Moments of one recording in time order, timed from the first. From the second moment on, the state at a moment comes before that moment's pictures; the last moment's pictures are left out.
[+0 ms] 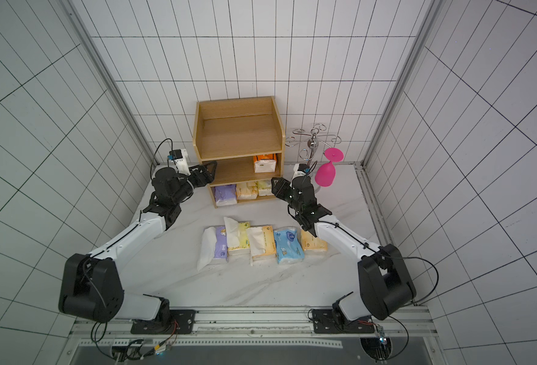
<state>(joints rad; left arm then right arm) -0.20 1.42 0.99 0.36 0.24 -0.50 0.59 1.47 0.98 0.23 0.01 0.78</state>
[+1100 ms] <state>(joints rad) -0.24 1.21 0.86 0.39 0.33 -0.44 0.64 1.83 1.29 0.36 0.24 0.71</state>
